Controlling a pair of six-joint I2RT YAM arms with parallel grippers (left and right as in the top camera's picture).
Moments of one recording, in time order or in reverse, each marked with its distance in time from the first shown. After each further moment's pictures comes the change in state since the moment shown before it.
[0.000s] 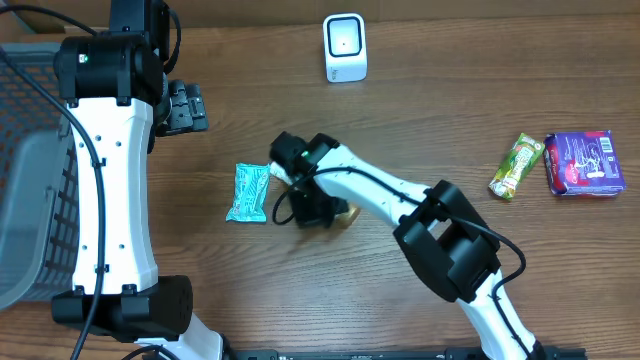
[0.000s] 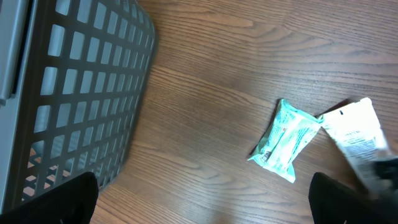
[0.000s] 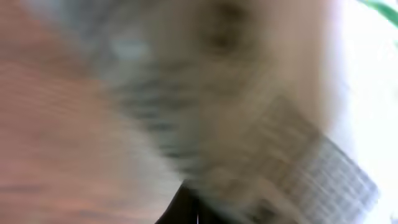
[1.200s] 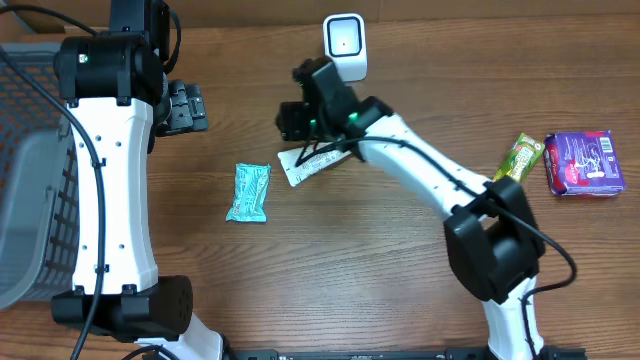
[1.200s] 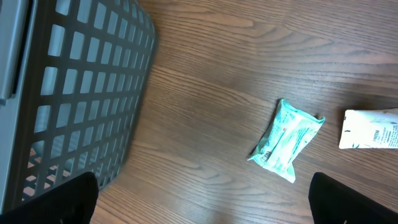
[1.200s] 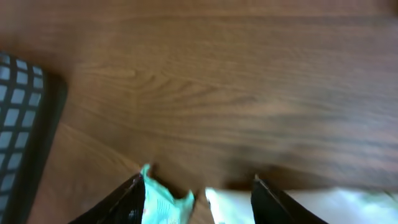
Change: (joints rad) left arm 0.000 0.000 0.000 0.000 0.000 0.000; right arm -0.134 -0.132 -0.012 0.682 -0.046 0.028
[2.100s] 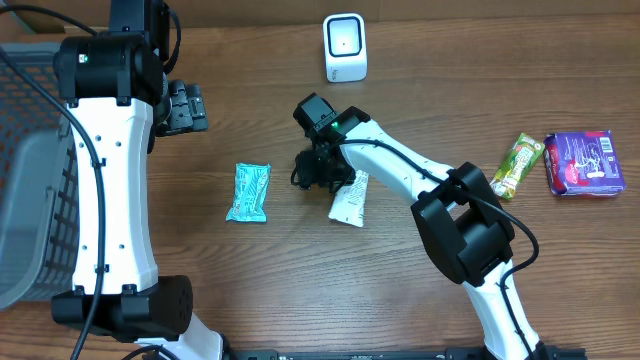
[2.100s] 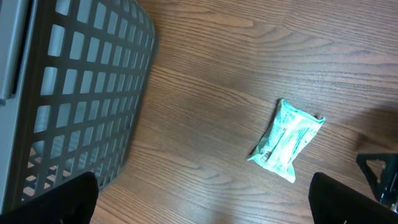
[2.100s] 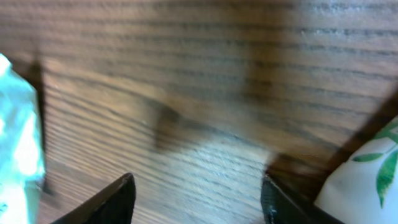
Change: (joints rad) left arm 0.000 0.000 0.000 0.000 0.000 0.000; right arm 0.016 0.143 0.039 -0.465 -0.052 -0.031
